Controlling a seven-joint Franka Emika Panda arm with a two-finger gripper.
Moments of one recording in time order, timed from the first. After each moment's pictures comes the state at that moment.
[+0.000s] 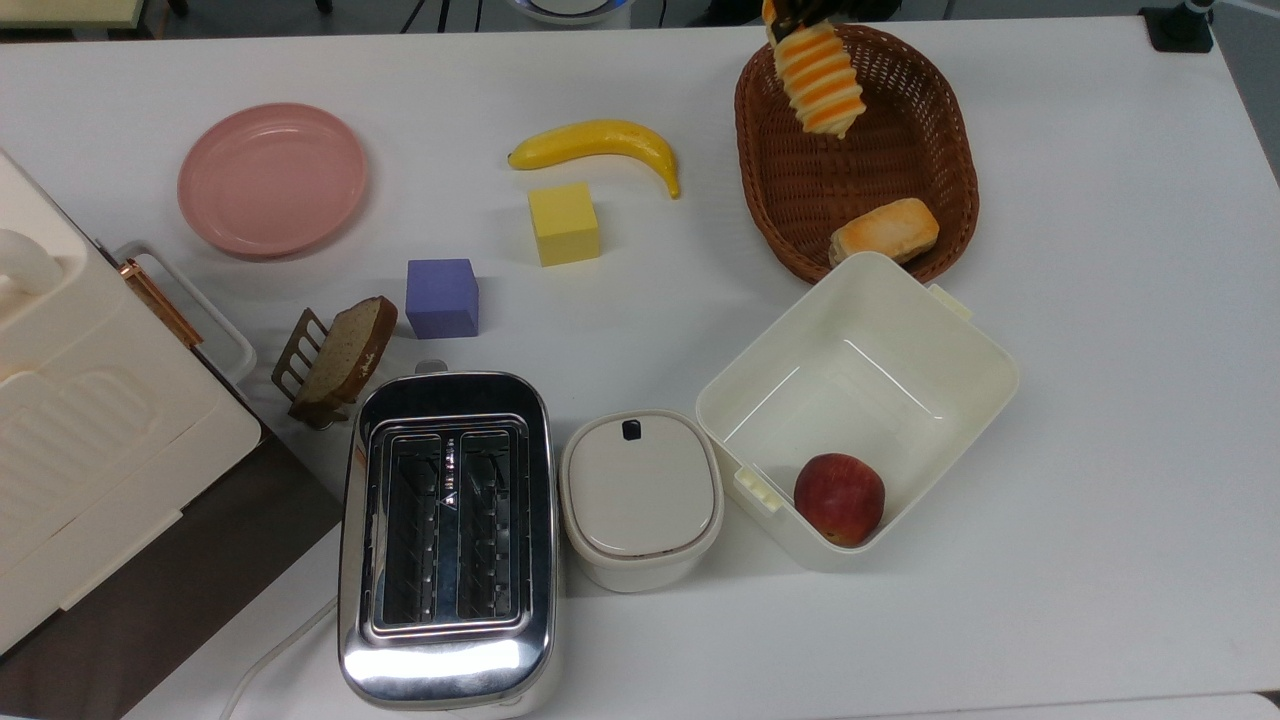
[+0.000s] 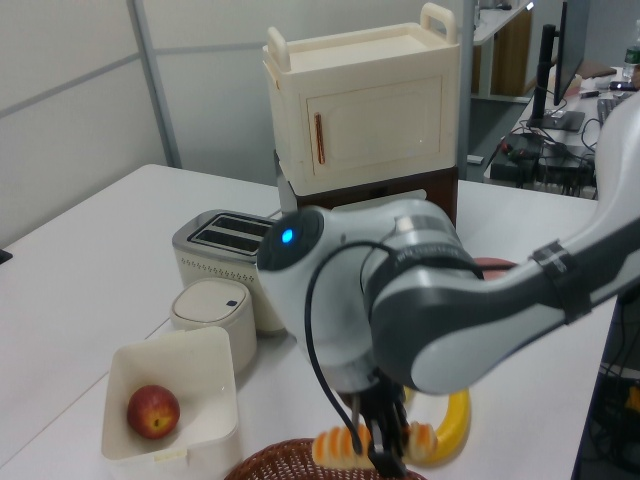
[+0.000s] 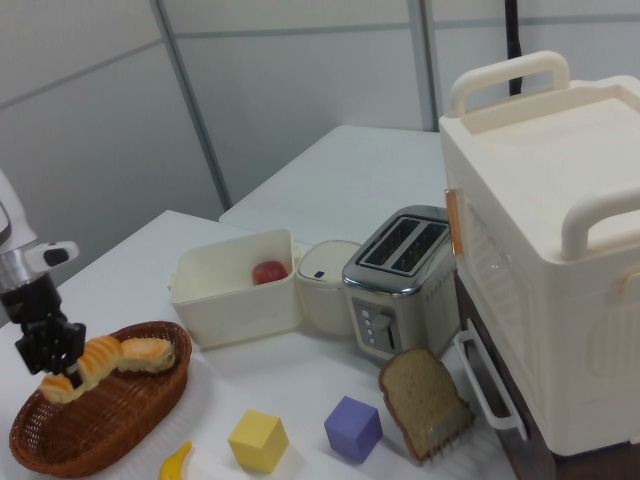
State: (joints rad) arm 0.54 -0.04 0.11 -1.98 -0.17 1.64 0.28
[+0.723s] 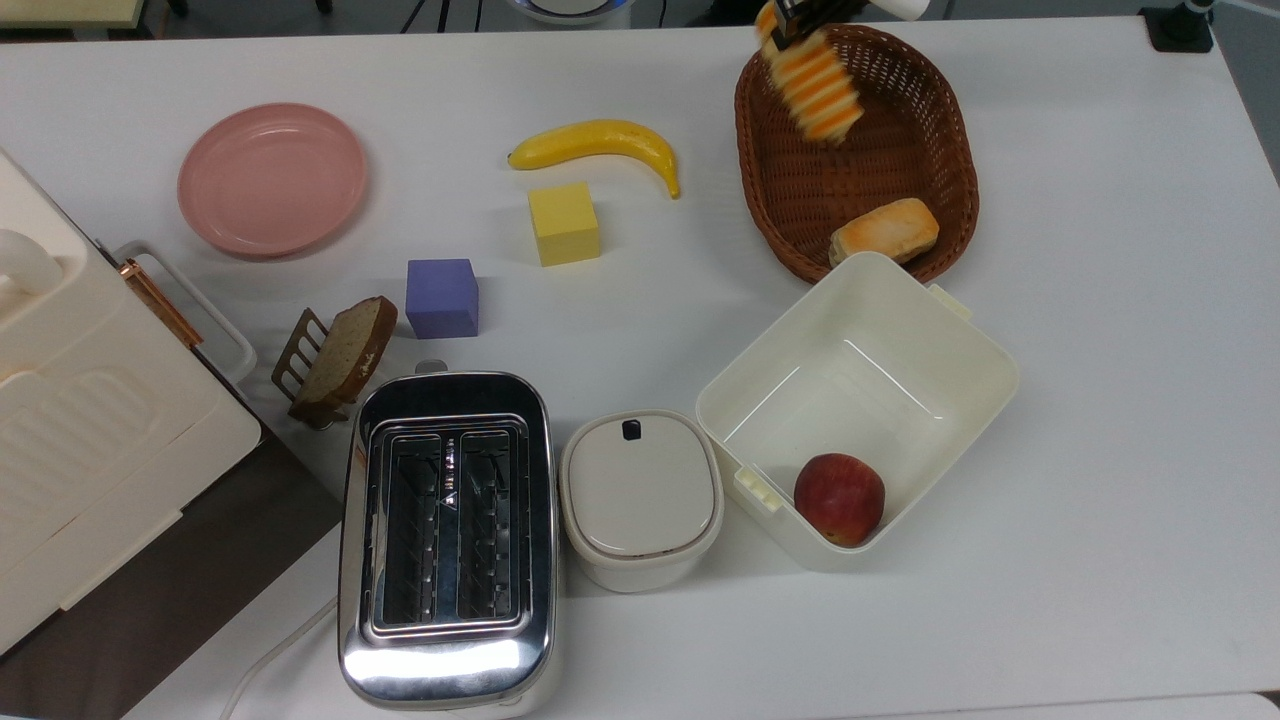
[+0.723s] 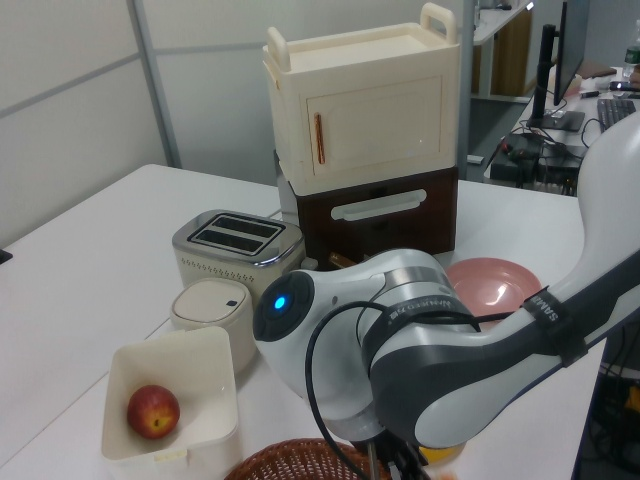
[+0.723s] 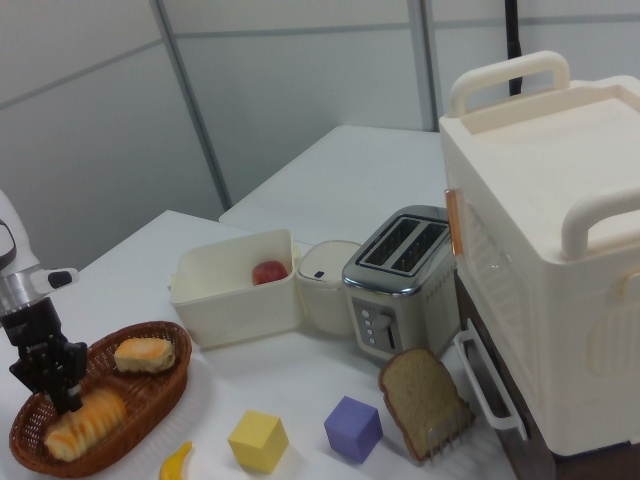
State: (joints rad) arm 0.58 0.02 0.10 -2.01 -0.17 1.63 0.18
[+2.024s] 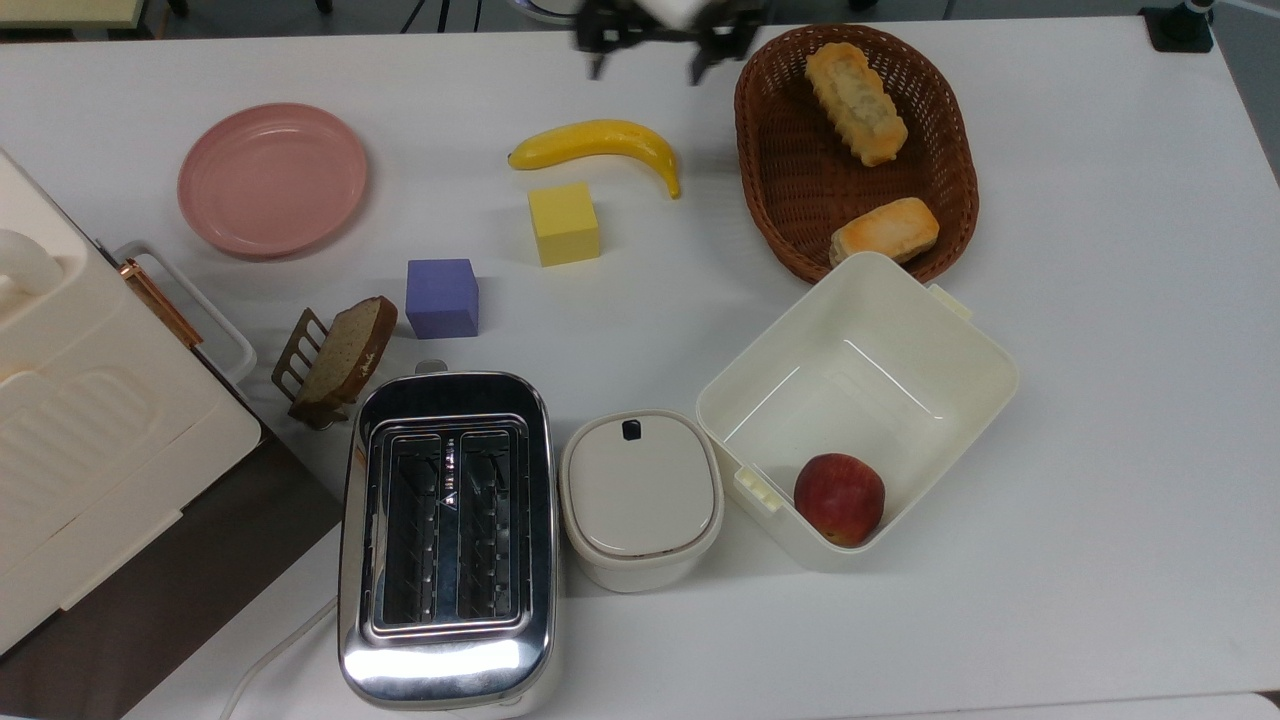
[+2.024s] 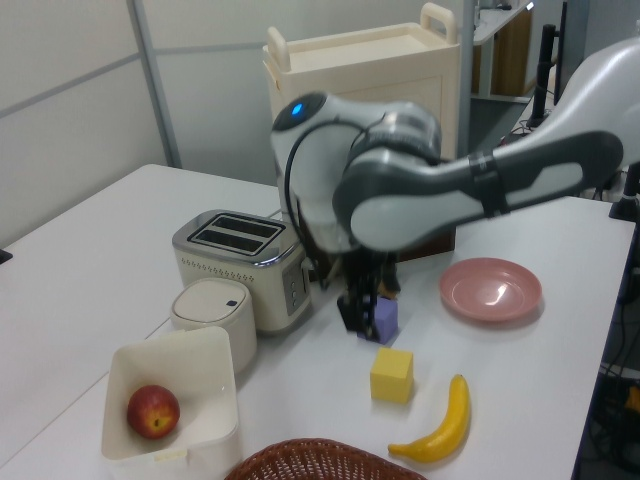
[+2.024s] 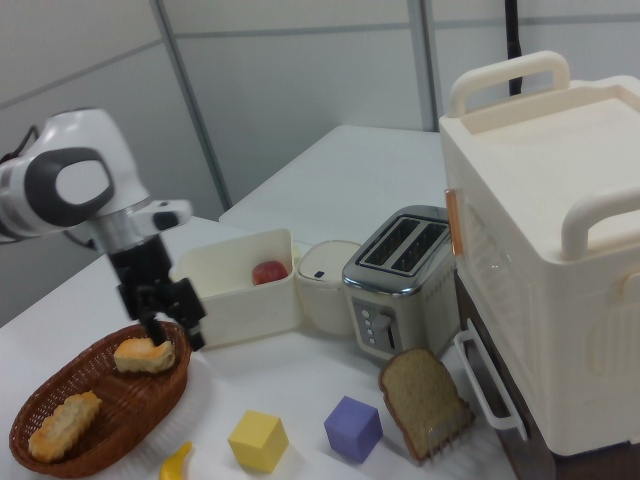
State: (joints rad) arm 0.32 -0.01 -0.05 -1.83 -0.22 1.63 0.20
